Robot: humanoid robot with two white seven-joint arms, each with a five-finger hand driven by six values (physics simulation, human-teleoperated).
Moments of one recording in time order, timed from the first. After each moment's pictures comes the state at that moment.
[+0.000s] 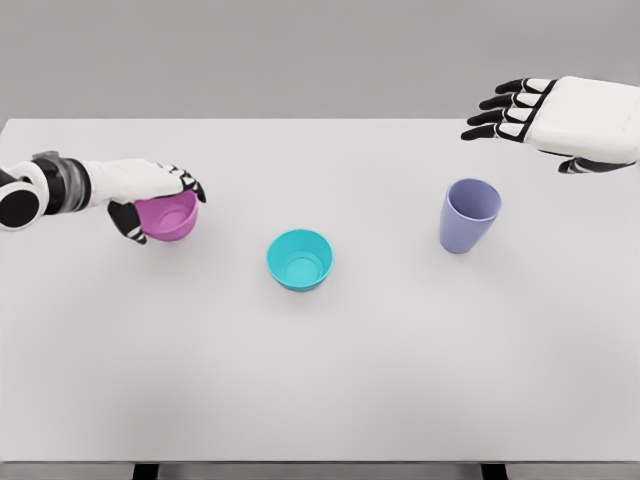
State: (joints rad) left arm -0.97 0.89 -1.12 -1.58 -0.25 0.03 -0.61; right arm -0.68 -1.03 0.41 -1.75 0.34 -0.61 0.61
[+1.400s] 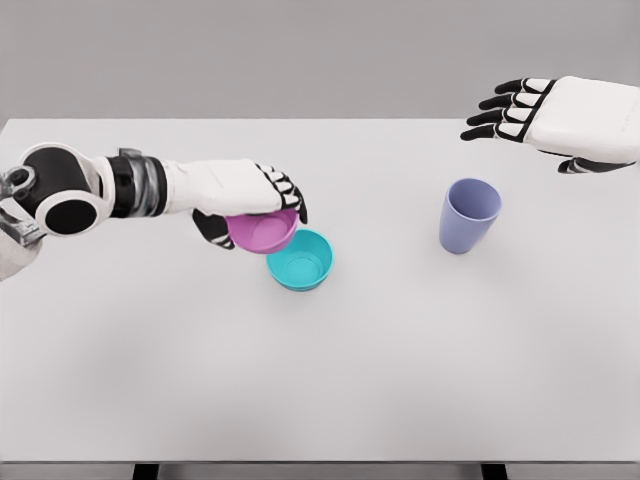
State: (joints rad) left arm -1.03 0.77 -1.11 -1.76 -0.26 -0.13 -0.61; right arm -0.68 -1.03 0.41 -1.75 0.34 -0.61 0.61
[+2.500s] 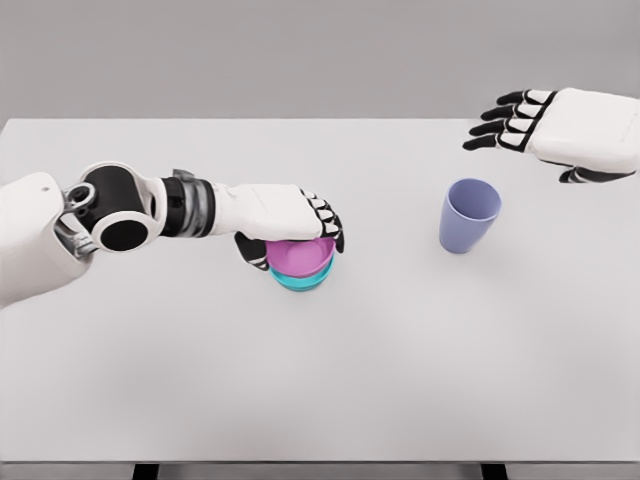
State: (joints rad) left arm -1.01 0.66 -1.15 -1.74 -0.31 -0.14 -0.61; right arm -0.63 -1.03 0.39 -1.75 0.34 -0.61 0.61
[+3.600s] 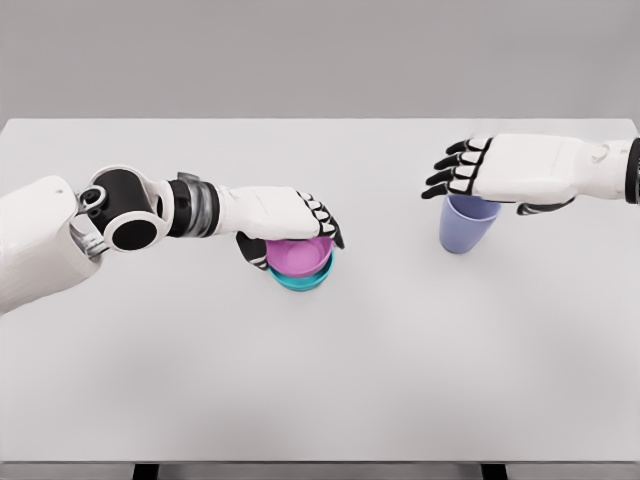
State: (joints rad) left arm -0.99 0.63 -1.15 -1.68 -0.33 -0.15 -0.61; right arm -0.81 -1.00 0.72 -1.71 0.37 -0.61 0.61
